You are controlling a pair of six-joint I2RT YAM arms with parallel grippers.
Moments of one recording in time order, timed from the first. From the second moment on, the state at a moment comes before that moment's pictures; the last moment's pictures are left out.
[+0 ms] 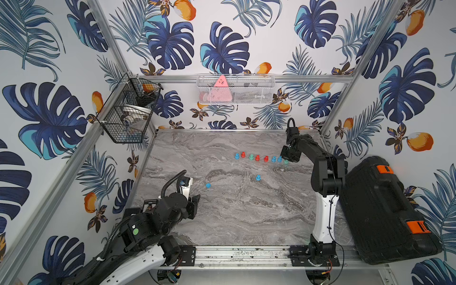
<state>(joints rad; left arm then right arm) -0.82 0.53 0.81 -0.93 -0.43 -0.42 0.09 2.25 1.85 -0.86 0.13 0.47</state>
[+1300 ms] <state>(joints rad) -0.82 0.53 0.81 -0.93 -0.44 -0.42 0.13 1.99 1.69 -0.87 0.13 0.50</state>
